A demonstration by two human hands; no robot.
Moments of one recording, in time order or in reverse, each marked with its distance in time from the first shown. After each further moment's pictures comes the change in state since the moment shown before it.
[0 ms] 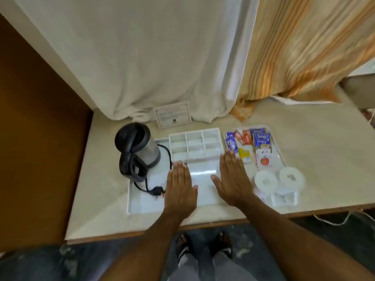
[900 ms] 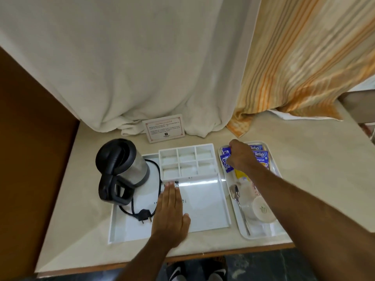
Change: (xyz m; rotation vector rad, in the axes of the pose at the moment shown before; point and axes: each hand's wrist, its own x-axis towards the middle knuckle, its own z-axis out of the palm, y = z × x) left_hand 0.010 -0.016 0.033 -0.125 -0.067 0.020; right_hand 0.147 0.067 -0.059 0.197 -0.170 0.396
